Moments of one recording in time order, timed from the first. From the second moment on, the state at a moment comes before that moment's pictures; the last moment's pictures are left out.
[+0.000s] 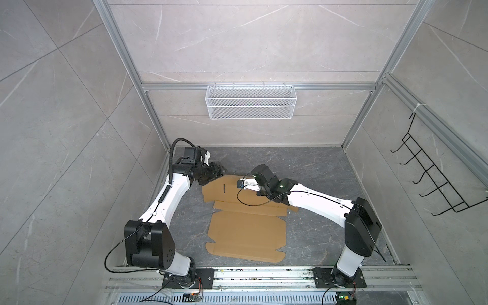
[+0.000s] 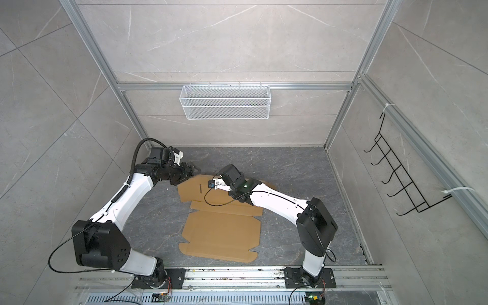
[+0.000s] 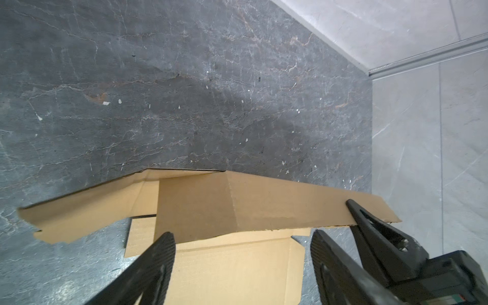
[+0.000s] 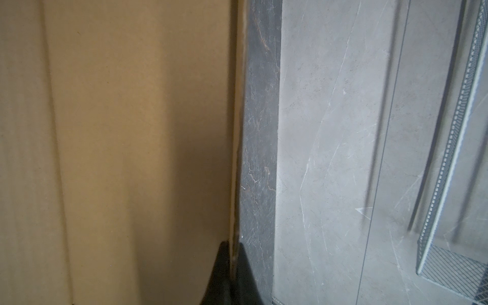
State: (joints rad) left arm -0.14 1.50 1.30 -0.71 0.45 -0.43; right arm 0.84 1.77 1.39 -0.37 0.44 -0.99
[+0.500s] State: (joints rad) left arm -0.14 1.60 1.47 -0.77 0.43 -0.34; right arm 0.84 1.77 1.39 -0.37 0.44 -0.99
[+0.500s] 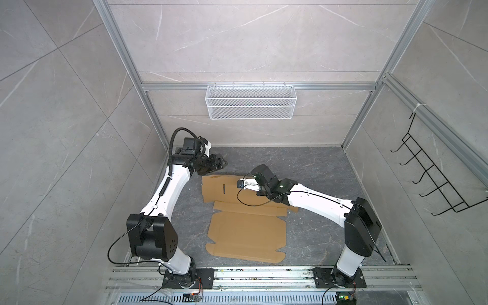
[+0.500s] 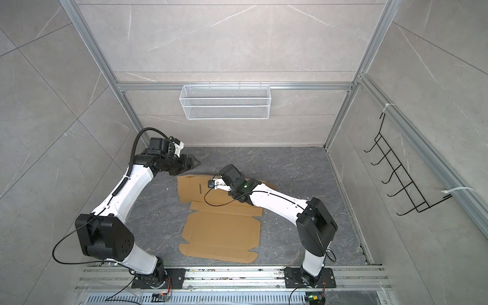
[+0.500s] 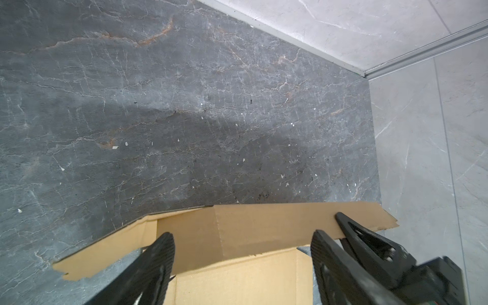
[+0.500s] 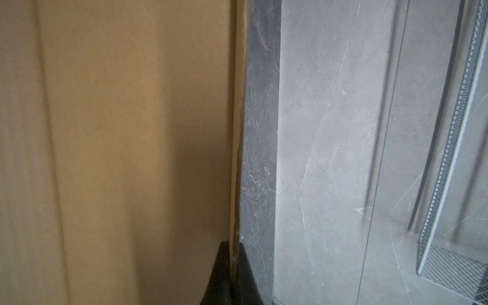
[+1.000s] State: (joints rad) left arm -0.23 1.59 1.36 -0.78 0.44 -0.37; right arm 0.84 1.77 1.39 -0.37 0.44 -0.97
